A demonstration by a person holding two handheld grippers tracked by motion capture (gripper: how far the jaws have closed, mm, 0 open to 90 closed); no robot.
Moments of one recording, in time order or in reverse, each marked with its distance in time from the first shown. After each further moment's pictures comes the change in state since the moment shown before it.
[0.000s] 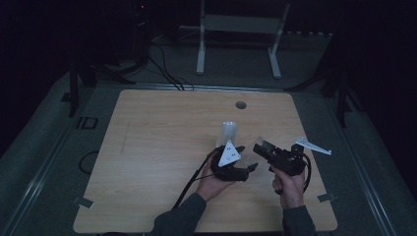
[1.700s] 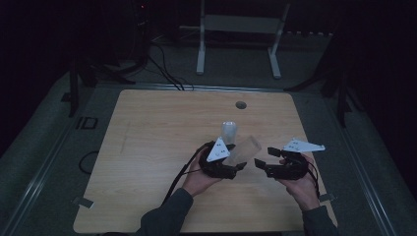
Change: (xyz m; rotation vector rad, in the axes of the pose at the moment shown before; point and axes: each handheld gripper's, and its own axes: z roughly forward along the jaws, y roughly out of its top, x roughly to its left) left arm 0.023 0.005 -0.028 0.060 -0.037 0.053; right arm 0.016 0.006 -0.008 0.297 -0.143 -0.406
